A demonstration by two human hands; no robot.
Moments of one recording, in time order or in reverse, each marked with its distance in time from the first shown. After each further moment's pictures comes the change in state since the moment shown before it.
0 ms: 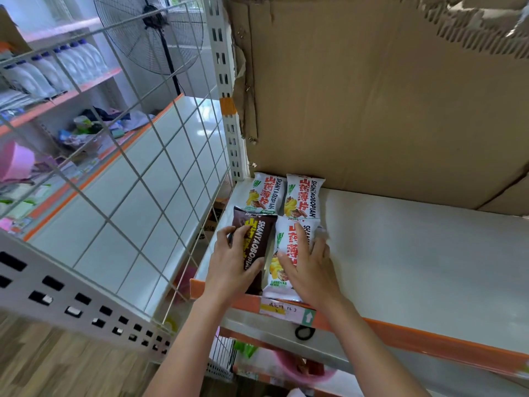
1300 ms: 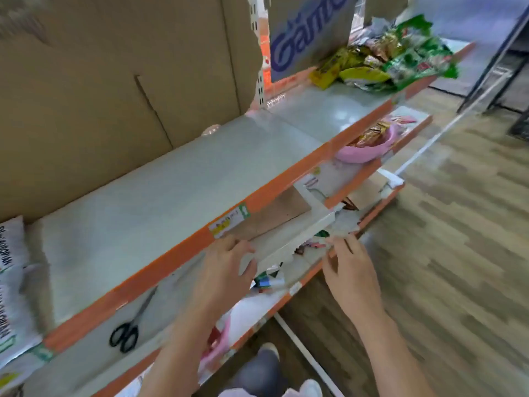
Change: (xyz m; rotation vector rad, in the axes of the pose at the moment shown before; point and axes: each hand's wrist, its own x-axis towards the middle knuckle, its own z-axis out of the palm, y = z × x) left_hand -0.206 0.307 0.165 0.037 -0.470 0.956; right_hand -0.386 0.256 -0.136 -0.070 0.631 0.774
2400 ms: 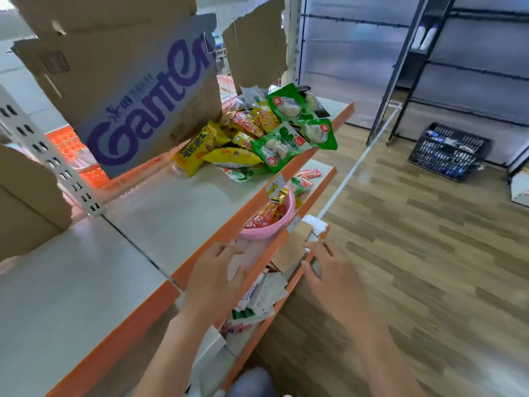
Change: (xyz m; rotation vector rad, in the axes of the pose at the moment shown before) left_hand 0.353 0.205 0.163 -0.171 -0.031 0.106; right_hand 0.272 0.260 -0.128 -0.011 0.021 0.128
